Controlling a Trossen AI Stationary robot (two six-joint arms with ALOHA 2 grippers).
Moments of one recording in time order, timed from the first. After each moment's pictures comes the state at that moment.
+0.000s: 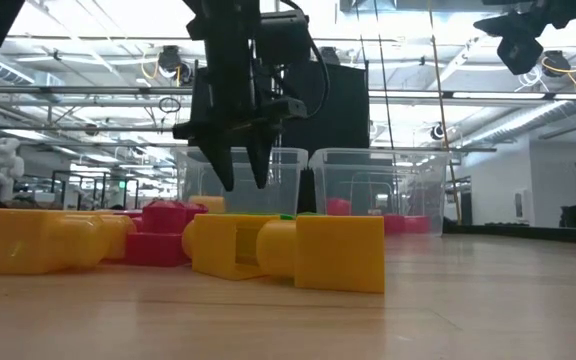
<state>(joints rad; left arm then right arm) 0.10 1.88 1.45 -0.94 -0.09 -0.96 -0.19 0.35 0.63 -0.44 -0.16 0.46</state>
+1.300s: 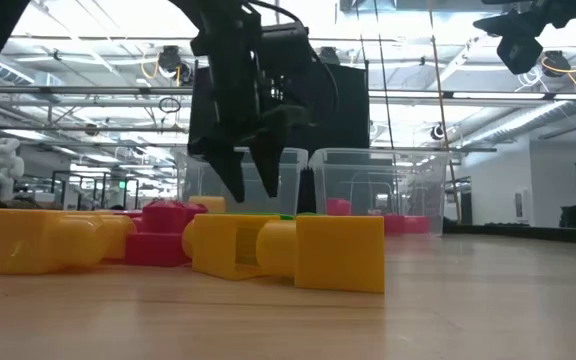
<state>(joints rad) 0.14 1.91 1.41 -0.82 -0.03 -0.75 -0.19 0.35 0.63 -0.44 -0.16 0.45</state>
